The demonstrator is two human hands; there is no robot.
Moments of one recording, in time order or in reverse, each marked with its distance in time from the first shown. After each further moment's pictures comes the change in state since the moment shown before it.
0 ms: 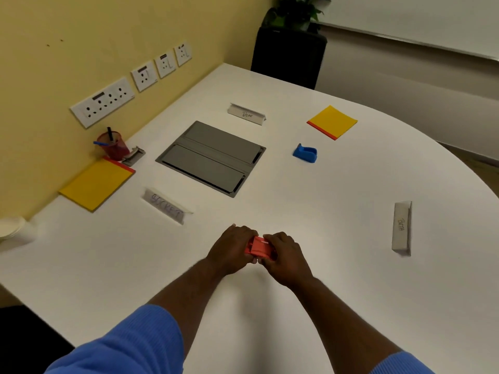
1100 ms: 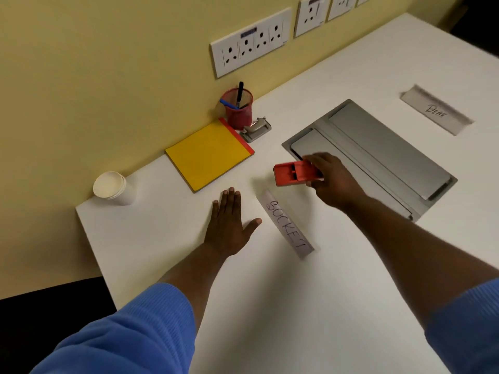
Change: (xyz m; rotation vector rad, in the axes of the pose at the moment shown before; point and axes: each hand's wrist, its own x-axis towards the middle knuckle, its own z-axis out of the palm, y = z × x) left_hand -0.042 -0.386 -0.089 0.264 0.165 -0.732; right_hand 0.404 -0.189 0.173 -0.111 -0.245 -0.428
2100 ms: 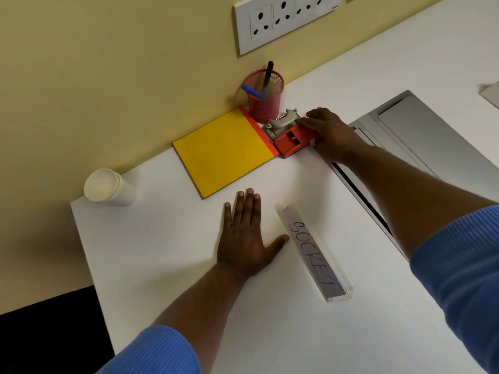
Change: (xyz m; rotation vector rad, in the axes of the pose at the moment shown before) left_hand 0.025 0.006 0.015 0.071 0.074 -0.054; right_hand 0.192 0.021 0.047 -0.099 -0.156 -0.196
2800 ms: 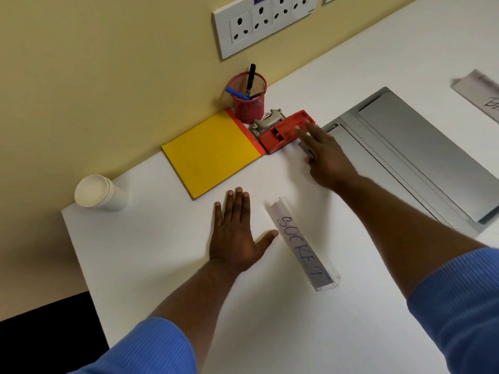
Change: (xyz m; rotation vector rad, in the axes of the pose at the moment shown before) left_hand -0.003 -0.002 0.007 0.016 0.047 -0.002; right_hand -0.068 -0.005 0.023 -0.039 0.119 0.039
